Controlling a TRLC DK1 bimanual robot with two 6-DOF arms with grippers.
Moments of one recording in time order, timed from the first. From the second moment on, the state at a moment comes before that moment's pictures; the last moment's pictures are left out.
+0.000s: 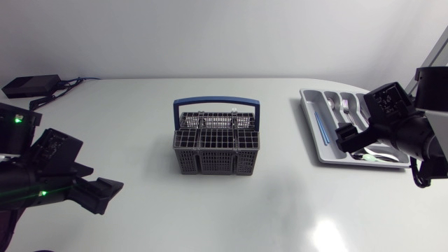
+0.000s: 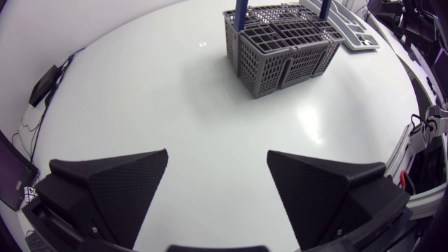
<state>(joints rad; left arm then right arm) -0.26 0.81 0.66 -0.77 0.02 0.15 0.08 1.04 0.64 -0.12 0.19 -0.46</state>
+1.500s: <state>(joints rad) 0.02 0.35 0.34 -0.34 0.00 0.15 0.06 0.30 0.19 0.00 0.14 -0.20</state>
